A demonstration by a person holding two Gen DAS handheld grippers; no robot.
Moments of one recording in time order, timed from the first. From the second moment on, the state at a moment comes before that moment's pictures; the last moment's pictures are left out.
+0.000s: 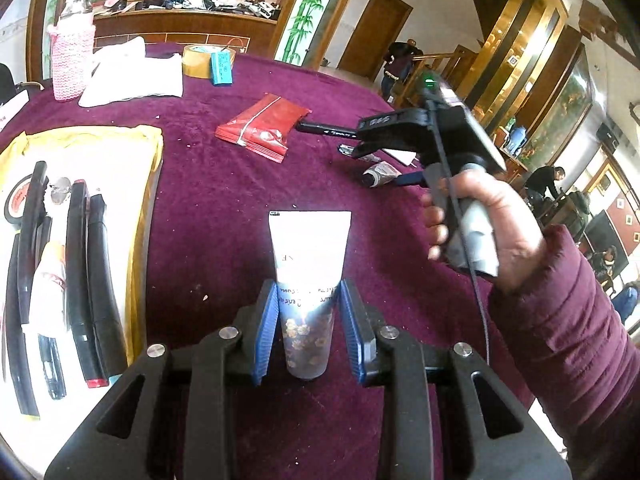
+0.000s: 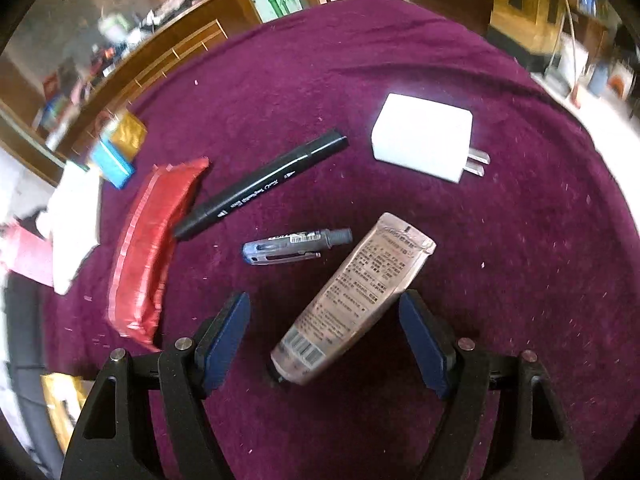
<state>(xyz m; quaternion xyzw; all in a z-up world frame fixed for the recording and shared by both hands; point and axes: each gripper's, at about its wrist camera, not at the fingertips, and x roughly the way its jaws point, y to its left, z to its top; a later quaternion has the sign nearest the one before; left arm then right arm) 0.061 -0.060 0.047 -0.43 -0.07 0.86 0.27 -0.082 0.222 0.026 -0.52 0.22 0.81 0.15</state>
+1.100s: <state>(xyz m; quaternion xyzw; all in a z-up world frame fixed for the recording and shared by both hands) 0.113 -0.154 0.060 -0.42 -0.14 0.88 0.19 0.027 0.149 0.062 -0.49 0.28 0.82 -0.11</state>
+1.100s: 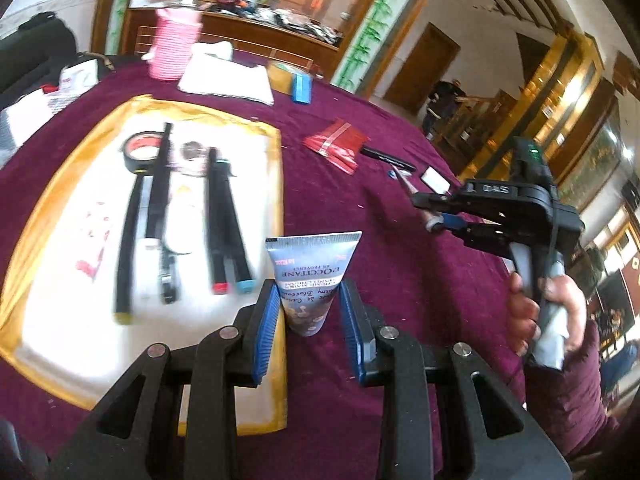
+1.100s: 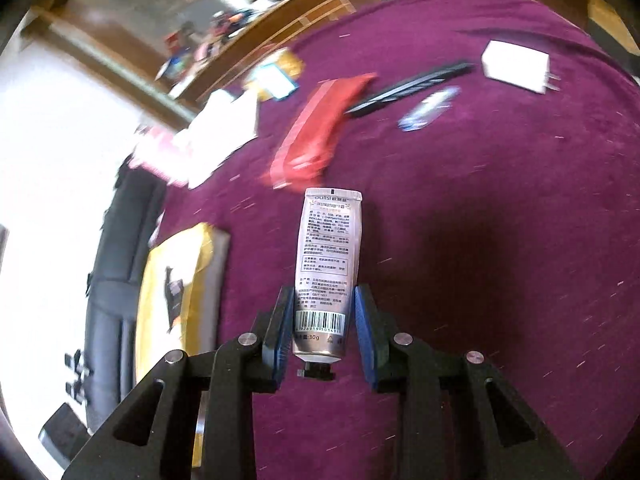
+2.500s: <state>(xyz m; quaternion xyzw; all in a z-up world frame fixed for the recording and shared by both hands) 0.103 -0.275 0.027 -0.47 -0.18 0.86 0.08 0.078 -0.110 0.041 -0.56 0.02 0.78 -0.28</state>
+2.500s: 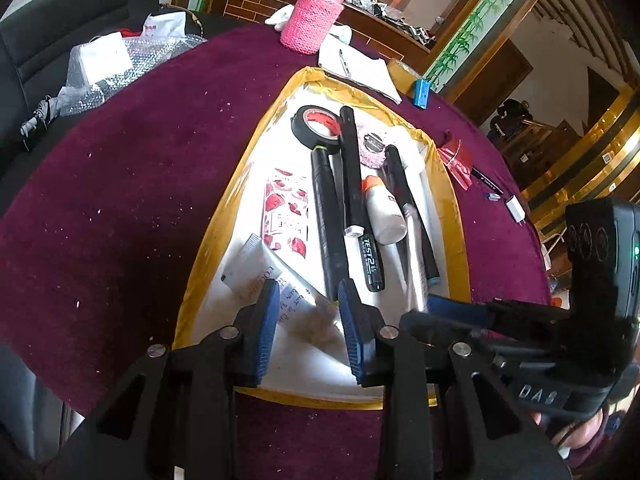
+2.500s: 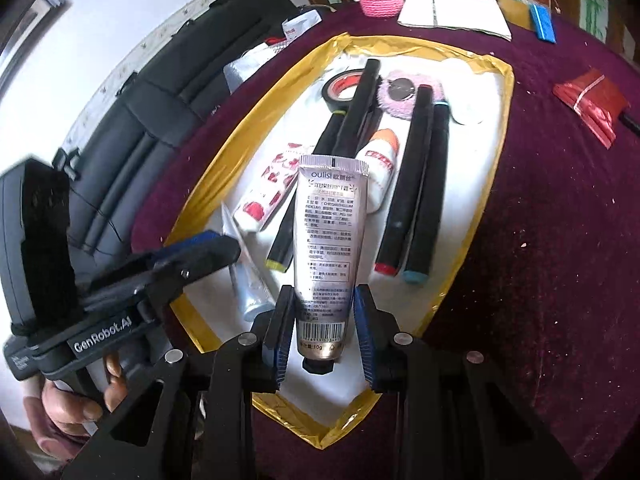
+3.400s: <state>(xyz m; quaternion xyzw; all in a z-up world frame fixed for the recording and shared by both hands) 0.123 -0.256 0.070 -0.42 -0.18 0.89 0.04 0.110 -0.106 0.071 -0.48 -0.06 0.83 -0.27</state>
